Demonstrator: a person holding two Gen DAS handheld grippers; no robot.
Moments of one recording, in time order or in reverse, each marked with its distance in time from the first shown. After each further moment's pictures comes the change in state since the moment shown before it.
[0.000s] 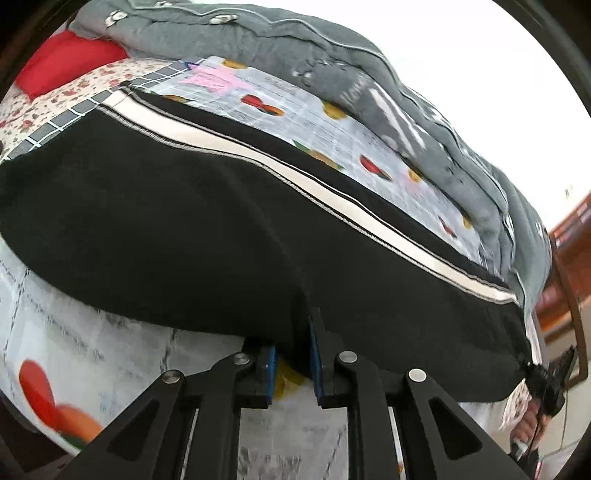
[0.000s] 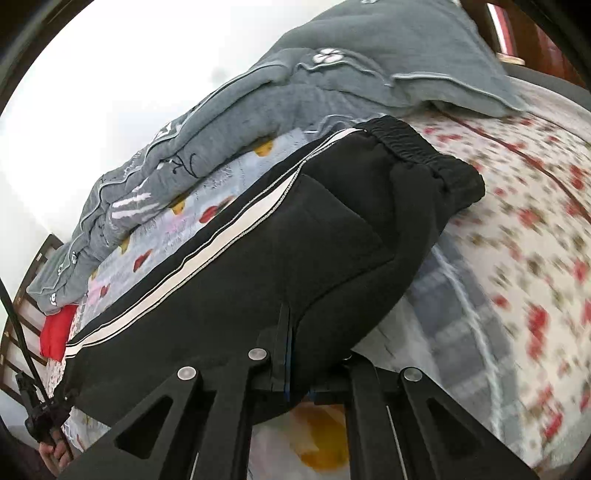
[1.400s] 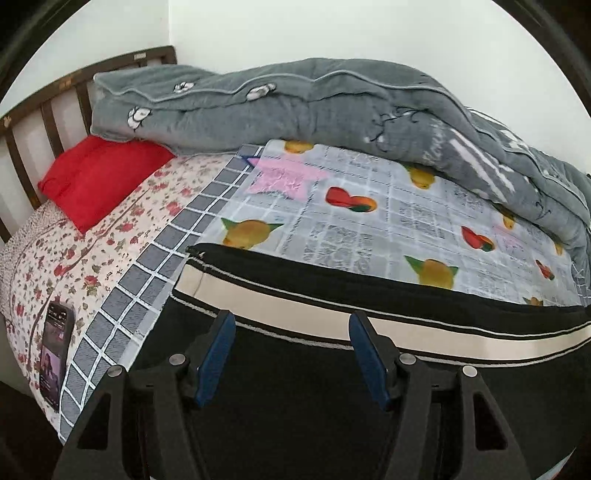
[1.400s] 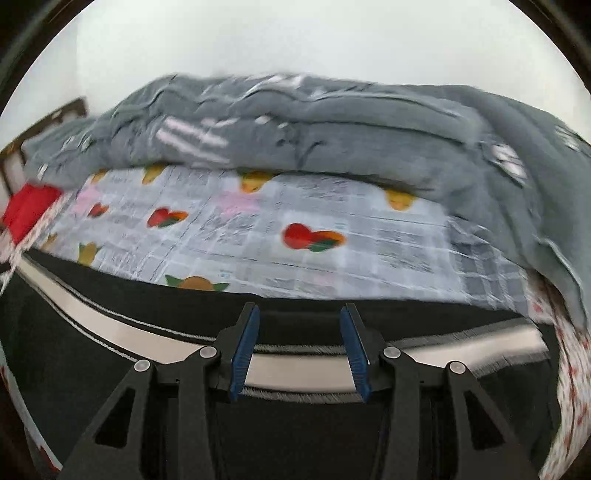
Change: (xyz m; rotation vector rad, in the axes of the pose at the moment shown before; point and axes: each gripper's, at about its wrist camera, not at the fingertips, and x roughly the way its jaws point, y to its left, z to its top) left arm -0.006 0.012 0.139 0.161 -0.144 0.413; right arm 0.131 0.215 0.063 -0.638 0.081 -0.025
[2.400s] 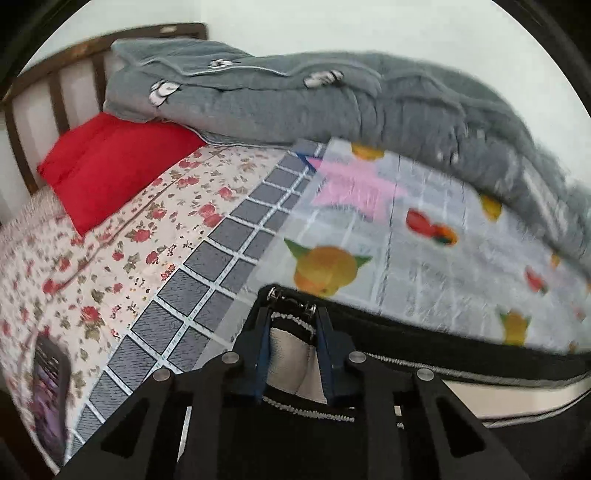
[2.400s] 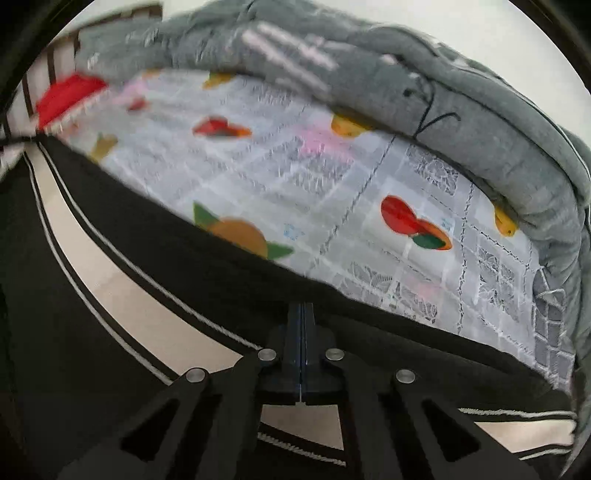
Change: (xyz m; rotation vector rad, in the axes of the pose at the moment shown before) left arm 0.073 0.075 0.040 -0.116 -0.006 -0.001; right arm 0.066 0.049 -0.007 -0.262 0.072 0.059
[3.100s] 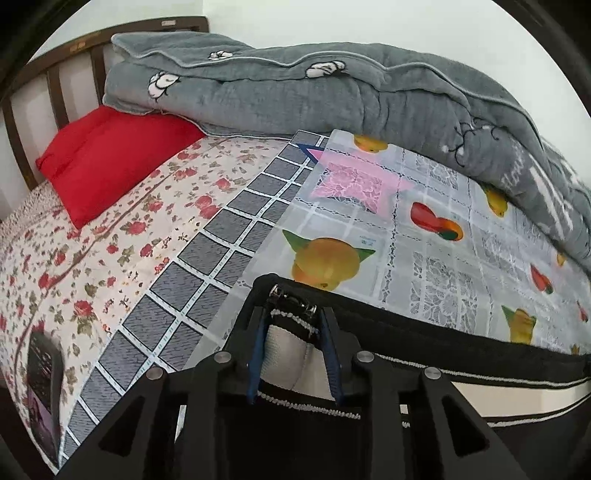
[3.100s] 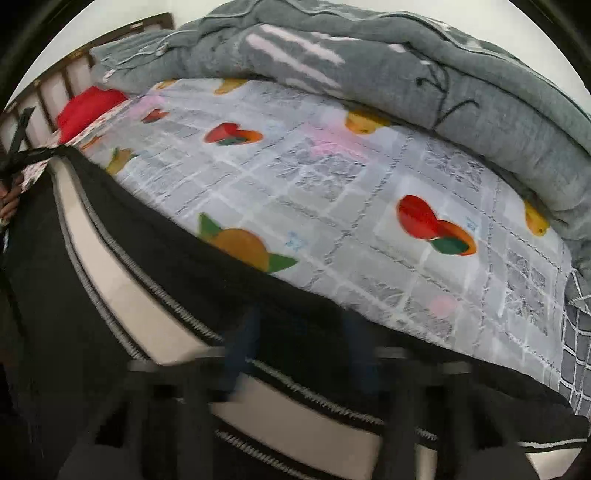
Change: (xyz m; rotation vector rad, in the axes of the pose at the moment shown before) left arm 0.011 -0.012 -0.004 0.036 0.030 0.051; right arm 0.021 -0.011 0.002 -0.043 0.070 0.145
